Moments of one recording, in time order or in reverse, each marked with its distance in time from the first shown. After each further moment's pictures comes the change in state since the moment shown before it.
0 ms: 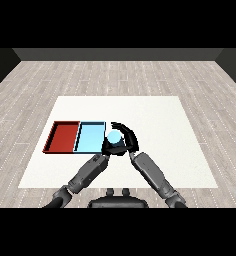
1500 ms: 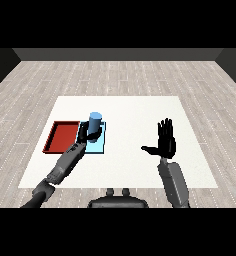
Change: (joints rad) left arm -0.078 0.272 0.172 0.093 -0.196 0.092 0.216; right arm 0.321 -0.090 -0.387 -0.248 -0.224 0.210 -0.128
